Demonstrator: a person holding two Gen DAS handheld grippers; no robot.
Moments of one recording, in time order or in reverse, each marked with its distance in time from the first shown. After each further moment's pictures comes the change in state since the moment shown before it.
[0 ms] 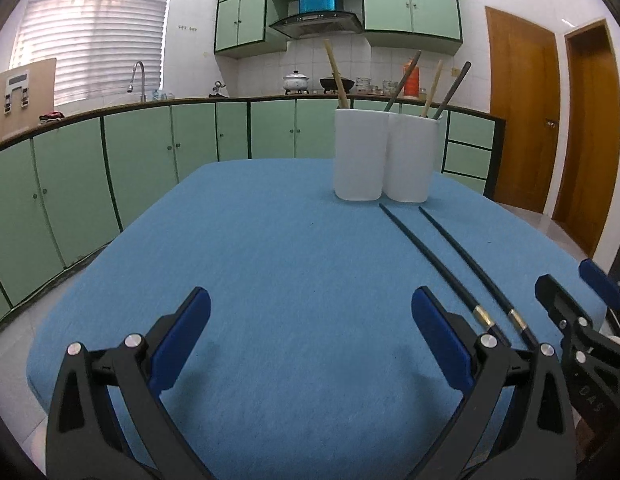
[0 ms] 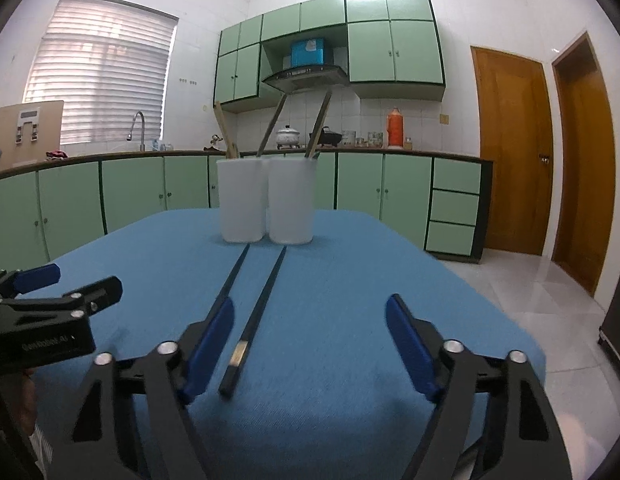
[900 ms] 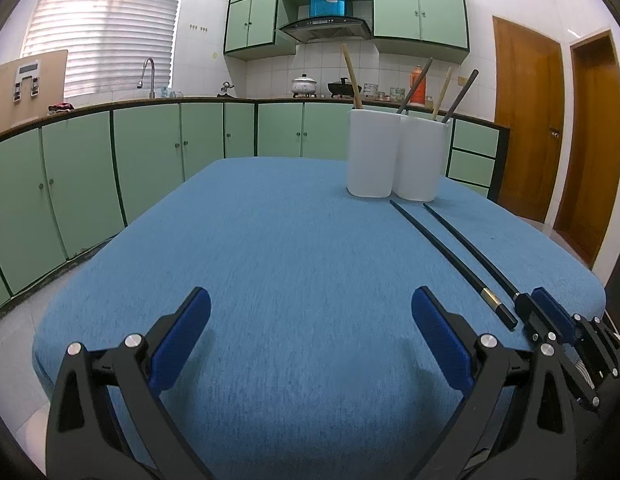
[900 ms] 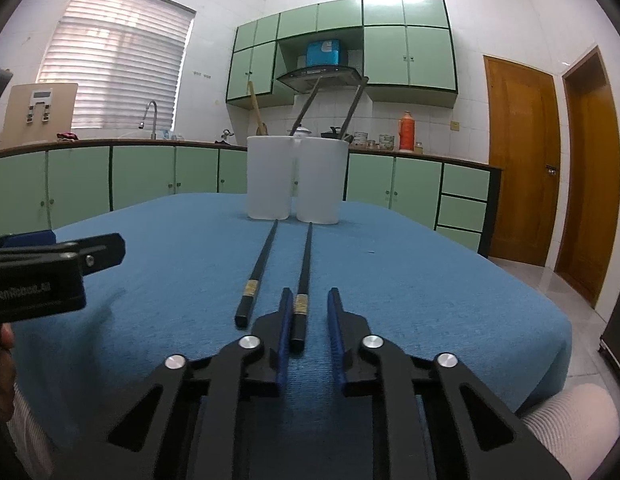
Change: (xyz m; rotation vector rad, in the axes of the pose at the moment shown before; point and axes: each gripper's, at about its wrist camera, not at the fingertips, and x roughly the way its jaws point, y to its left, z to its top) left arm -0.009 0.007 -0.008 -0.035 -0.012 0.002; right arm 0.002 0.037 -0.025 -0.061 -0.014 0.012
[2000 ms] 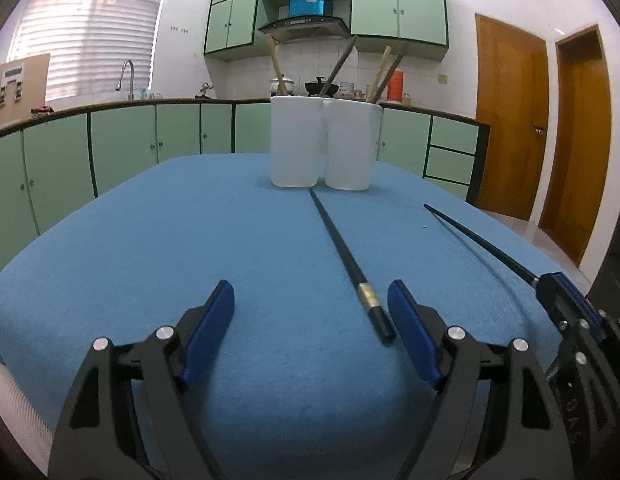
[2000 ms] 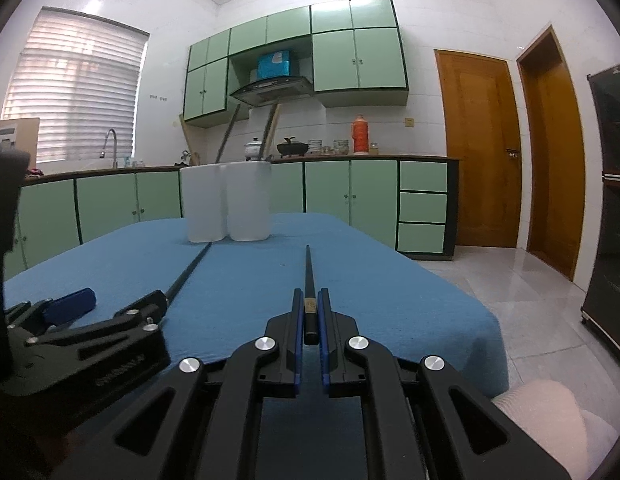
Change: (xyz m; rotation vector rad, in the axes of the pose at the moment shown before) left arm 0.018 -0.099 -0.017 0.011 -0.011 -0.048; right arm -0.026 -0.064 -0.002 0.122 -0.035 -0.119
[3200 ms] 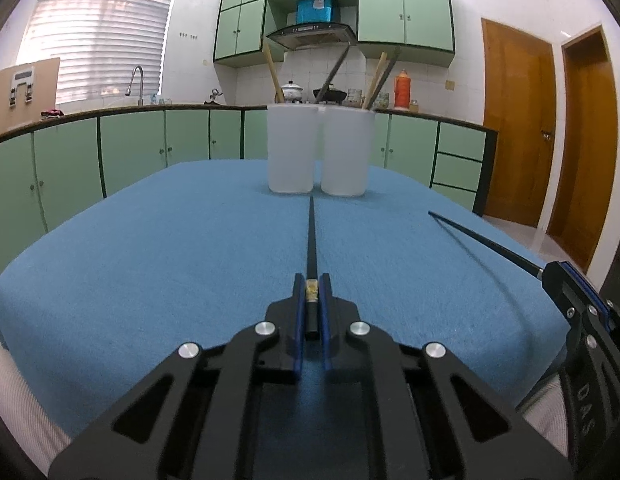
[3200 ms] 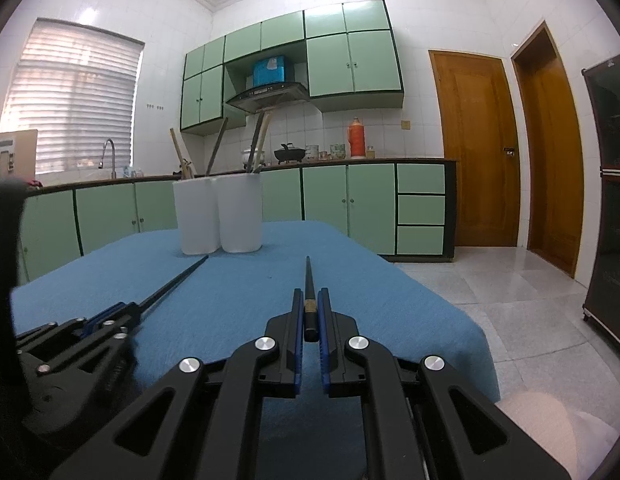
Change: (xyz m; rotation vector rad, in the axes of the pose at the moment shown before) left arm -0.011 -0.013 0.002 -0.018 -0.035 0.035; right arm -0.007 -0.018 0.007 0.031 -0.022 0.007
